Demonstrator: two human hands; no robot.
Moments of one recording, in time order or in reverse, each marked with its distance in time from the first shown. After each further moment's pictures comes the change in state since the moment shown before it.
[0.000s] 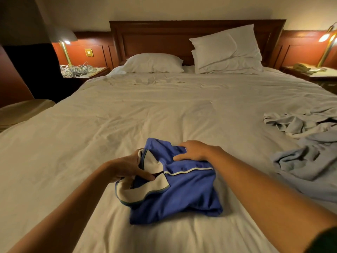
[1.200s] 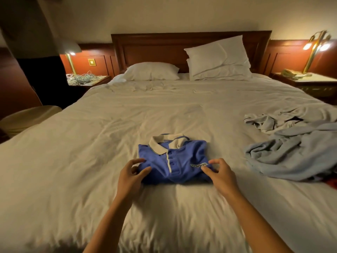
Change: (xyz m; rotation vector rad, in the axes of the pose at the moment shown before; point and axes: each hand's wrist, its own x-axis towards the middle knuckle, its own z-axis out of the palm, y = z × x) left_hand -0.088 -0.016 0.125 -0.295 0.711 0.280; right_hand -0.178 0.040 0.082 0.798 0.770 0.274
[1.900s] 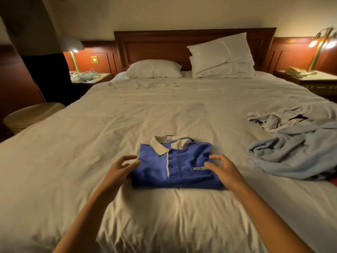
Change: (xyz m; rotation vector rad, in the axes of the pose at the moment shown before) left_hand 0.019 -0.005 -0.047 -0.085 -0.187 -0.083; right_hand 0.013 0.006 -0.009 0.073 -0.160 -0.007
